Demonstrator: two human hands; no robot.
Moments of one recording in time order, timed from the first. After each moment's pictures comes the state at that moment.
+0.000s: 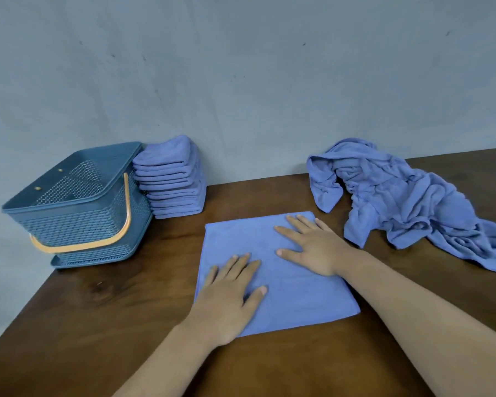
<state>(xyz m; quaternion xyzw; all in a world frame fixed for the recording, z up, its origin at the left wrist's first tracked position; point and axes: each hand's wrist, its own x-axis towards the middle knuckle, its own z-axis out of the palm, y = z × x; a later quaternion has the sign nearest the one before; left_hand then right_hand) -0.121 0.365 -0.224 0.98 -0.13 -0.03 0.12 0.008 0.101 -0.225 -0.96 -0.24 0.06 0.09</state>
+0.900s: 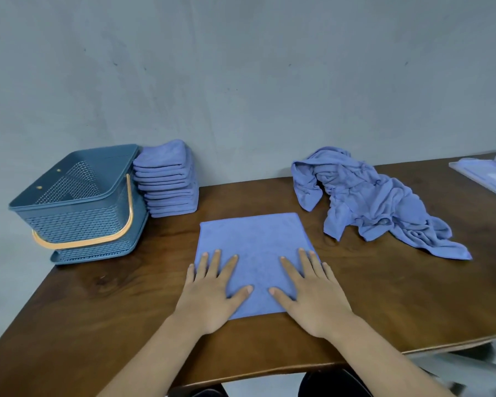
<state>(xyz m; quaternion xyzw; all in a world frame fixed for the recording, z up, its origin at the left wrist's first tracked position) -0.139 0.392 -0.221 0.99 -0.10 -0.05 0.07 -0.157 0.130 -0.228 -0.99 -0.08 0.03 0.10</state>
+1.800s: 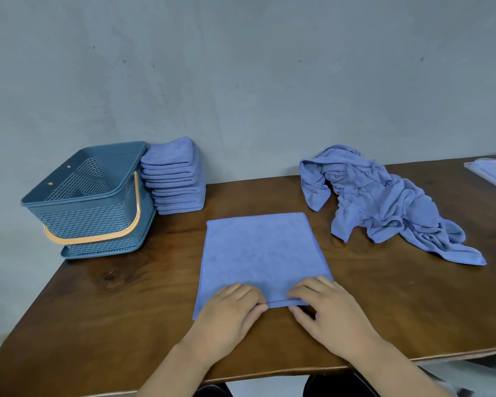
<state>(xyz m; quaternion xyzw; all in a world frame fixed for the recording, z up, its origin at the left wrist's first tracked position) -0.180 0.375 -0.228 0.92 -0.30 0.15 0.18 -0.183 0.108 -0.235 -0.94 -0.24 -0.17 0.19</state>
